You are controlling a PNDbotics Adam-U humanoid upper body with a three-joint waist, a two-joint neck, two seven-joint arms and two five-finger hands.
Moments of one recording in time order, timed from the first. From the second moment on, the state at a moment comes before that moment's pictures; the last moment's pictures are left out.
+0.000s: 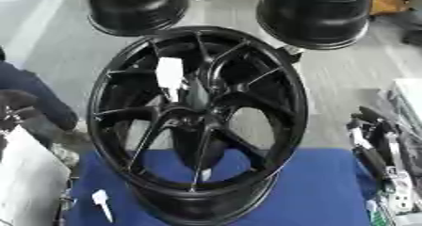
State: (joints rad) left arm -0.05 0.18 0.32 -1.81 0.25 0.10 -0.32; right arm -0.04 -0.21 -0.02 -1.49 0.13 -0.30 -0.19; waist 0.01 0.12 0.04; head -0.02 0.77
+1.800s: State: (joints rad) left arm -0.82 0.82 -0.24 -1.30 -0.06 -0.49 -0.63; right arm -0.04 -0.22 0.00 -1.48 0.13 -0.30 -0.18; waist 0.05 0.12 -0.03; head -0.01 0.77
